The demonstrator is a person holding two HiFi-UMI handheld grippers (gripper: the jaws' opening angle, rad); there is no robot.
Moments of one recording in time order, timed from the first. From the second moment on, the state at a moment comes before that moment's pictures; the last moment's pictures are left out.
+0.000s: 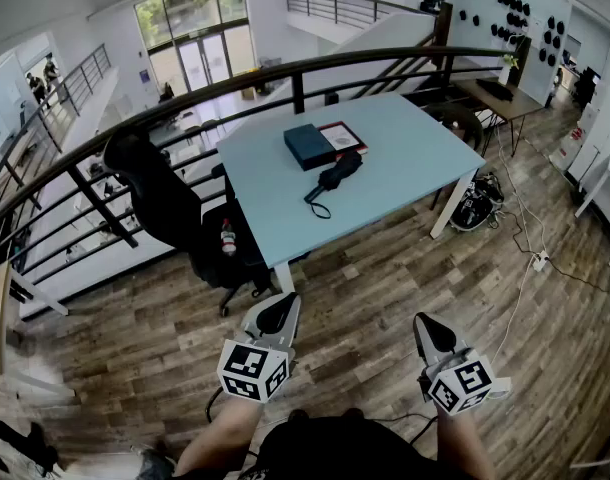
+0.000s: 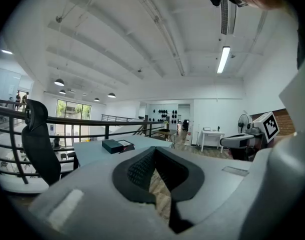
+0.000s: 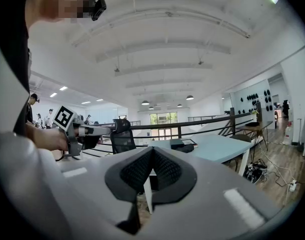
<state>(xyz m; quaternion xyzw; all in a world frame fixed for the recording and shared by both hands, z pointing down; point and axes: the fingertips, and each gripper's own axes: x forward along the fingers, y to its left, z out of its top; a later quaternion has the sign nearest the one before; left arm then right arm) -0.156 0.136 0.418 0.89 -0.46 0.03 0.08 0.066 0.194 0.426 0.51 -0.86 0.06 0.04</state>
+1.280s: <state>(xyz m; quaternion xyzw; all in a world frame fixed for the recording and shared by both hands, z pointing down) -0.067 0.202 0.430 0.88 -0.46 0.04 0.10 0.105 0.261 0.489 0.47 -0.87 0.08 0.10</state>
